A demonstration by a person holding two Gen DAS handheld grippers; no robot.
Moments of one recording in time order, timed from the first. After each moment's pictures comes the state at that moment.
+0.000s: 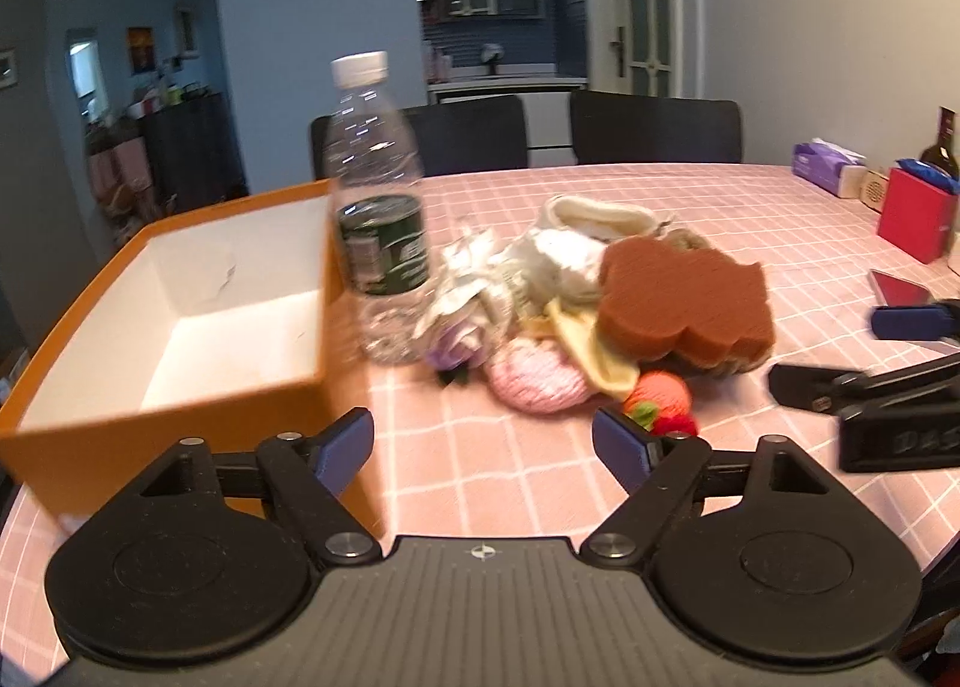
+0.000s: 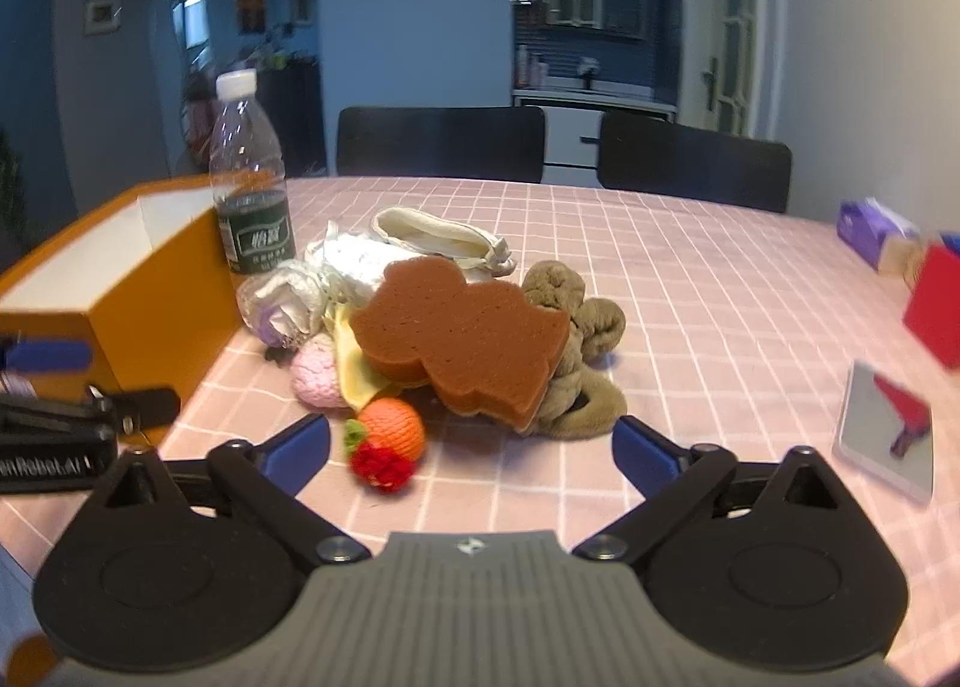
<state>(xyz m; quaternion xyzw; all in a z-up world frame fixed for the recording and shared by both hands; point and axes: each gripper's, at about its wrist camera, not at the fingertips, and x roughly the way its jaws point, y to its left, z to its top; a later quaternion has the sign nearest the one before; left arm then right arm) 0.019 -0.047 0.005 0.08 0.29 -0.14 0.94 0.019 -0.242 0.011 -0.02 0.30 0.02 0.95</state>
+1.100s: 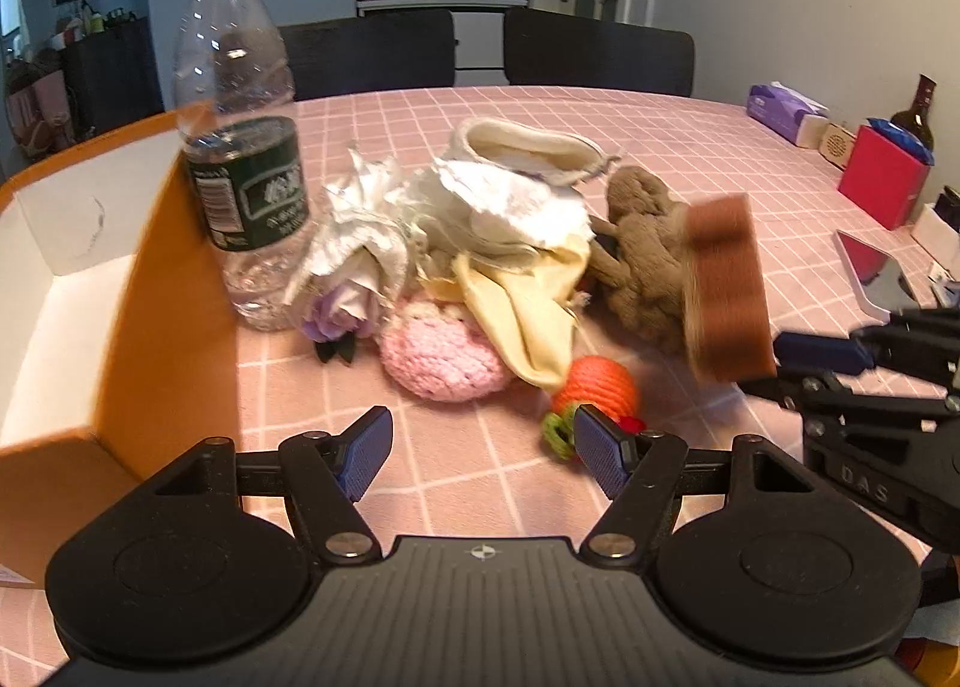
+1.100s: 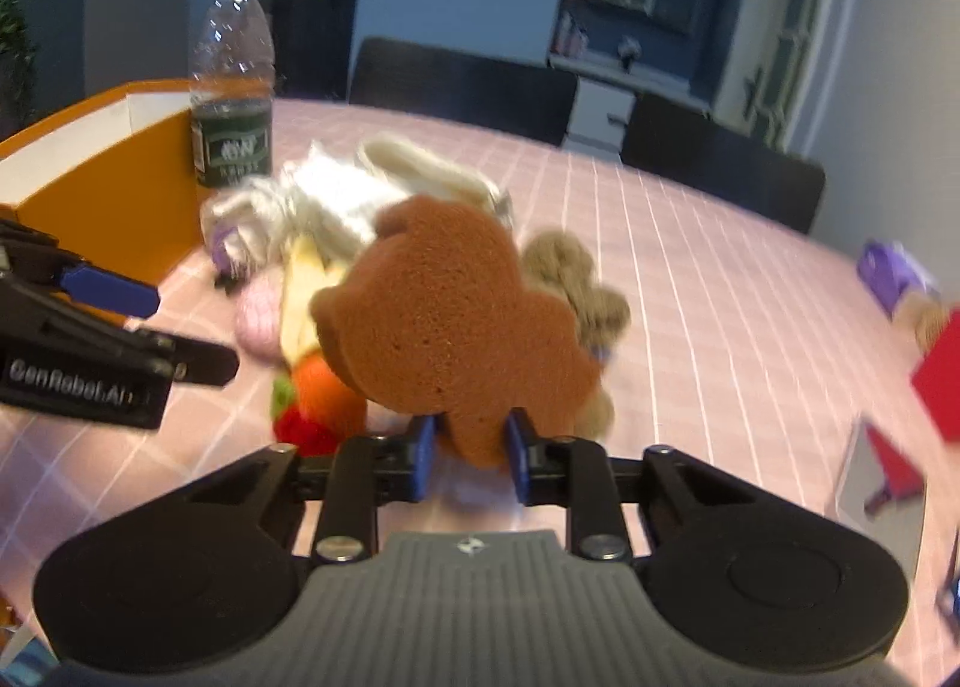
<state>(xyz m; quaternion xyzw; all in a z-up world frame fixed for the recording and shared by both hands) 0.072 -0.079 -0.024 0.06 0.37 -0.21 0.90 0.048 -0.253 -0.017 -0.07 0.35 0.01 0.93</state>
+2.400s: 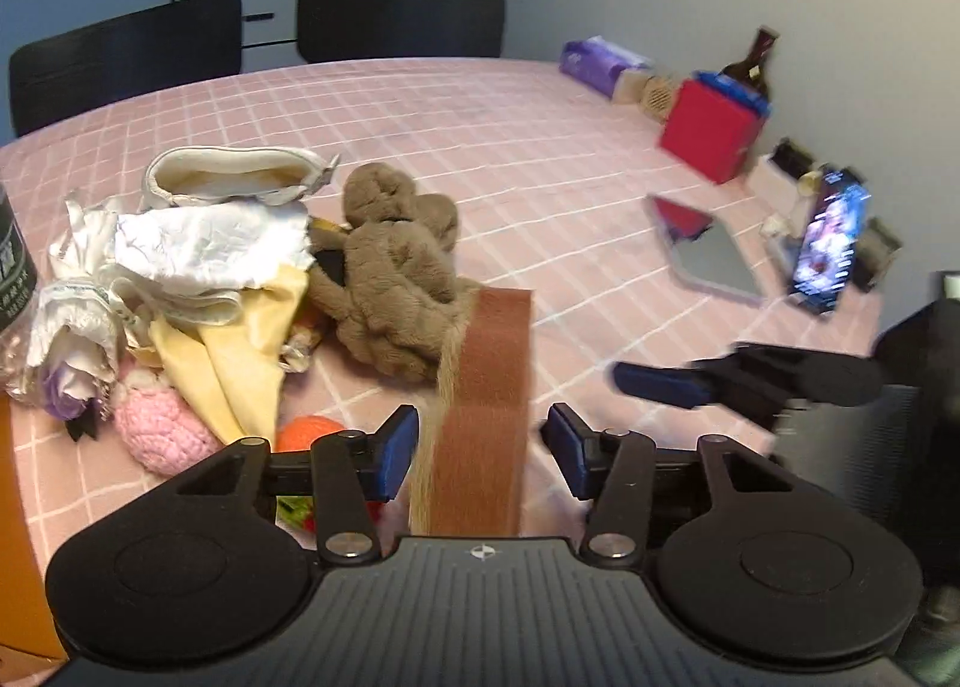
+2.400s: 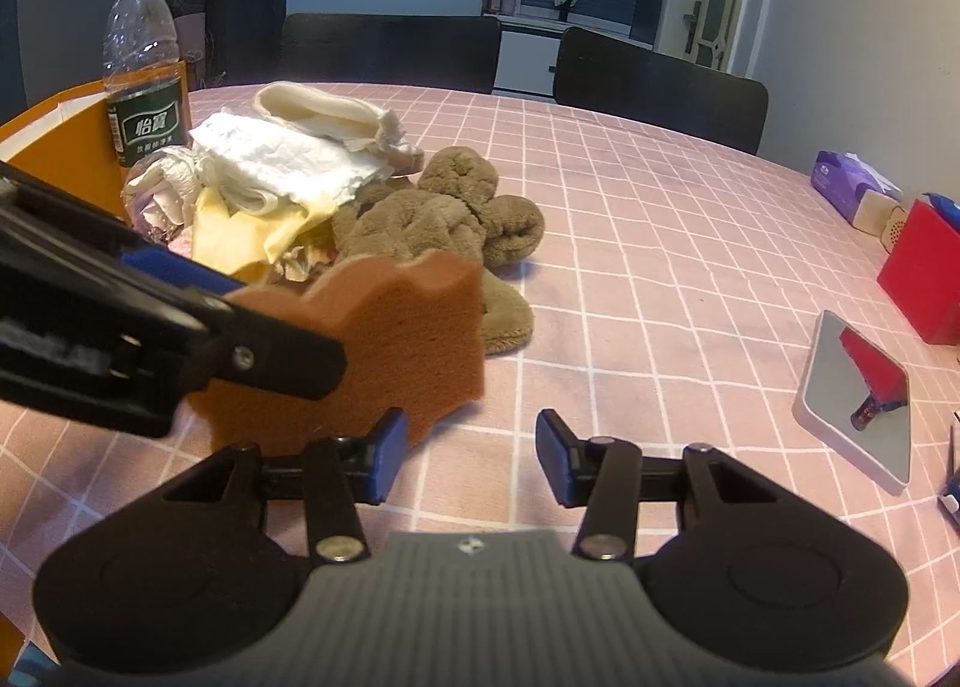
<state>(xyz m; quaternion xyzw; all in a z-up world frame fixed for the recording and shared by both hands) 0.082 -0.162 -0.013 0.07 0.40 -0.36 0.84 0.040 -0.292 -0.035 -0.02 0.36 -0.03 0.93</state>
